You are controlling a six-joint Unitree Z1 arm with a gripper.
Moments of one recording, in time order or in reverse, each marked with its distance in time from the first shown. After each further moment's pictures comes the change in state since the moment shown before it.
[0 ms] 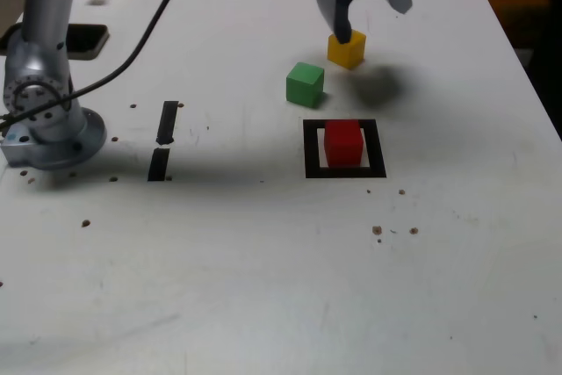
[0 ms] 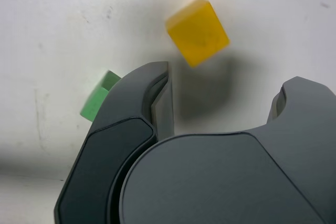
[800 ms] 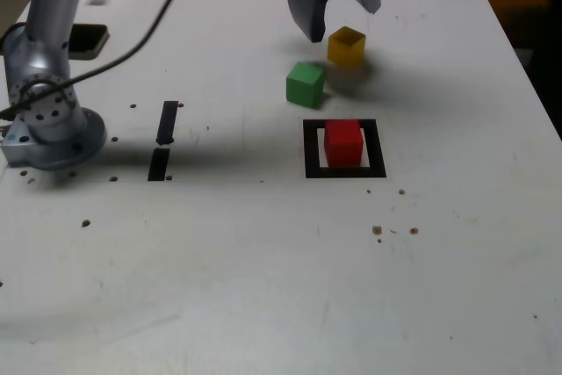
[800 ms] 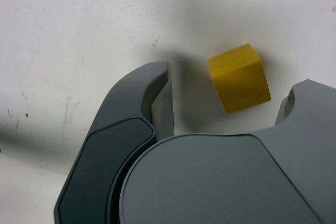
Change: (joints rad) arm 0.114 0.076 -0.040 0.138 -0.038 -0.034
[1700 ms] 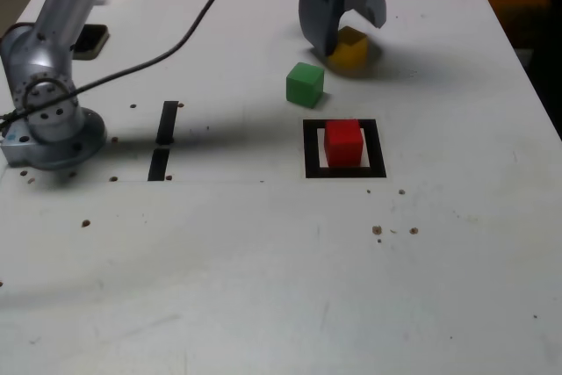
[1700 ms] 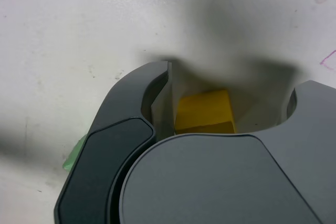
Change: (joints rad) arm 0.069 0.167 -0.111 -0.002 -0.039 0.003
